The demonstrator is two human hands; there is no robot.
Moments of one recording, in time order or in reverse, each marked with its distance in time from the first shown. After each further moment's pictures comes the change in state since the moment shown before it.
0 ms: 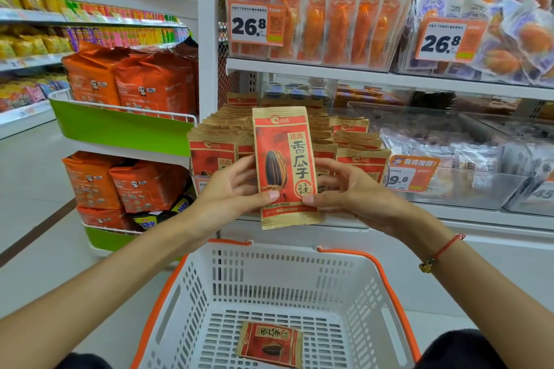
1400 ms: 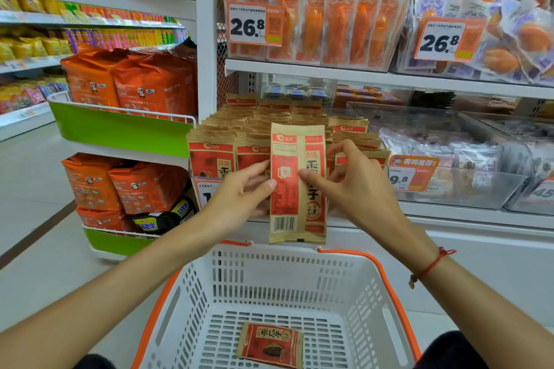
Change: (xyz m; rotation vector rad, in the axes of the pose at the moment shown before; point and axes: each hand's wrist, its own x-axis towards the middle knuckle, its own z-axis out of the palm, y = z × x) left_hand -0.001 0.011 0.018 0.077 0.029 -0.059; right_hand -0.002 -0.006 0.018 -0.793 0.606 -0.208
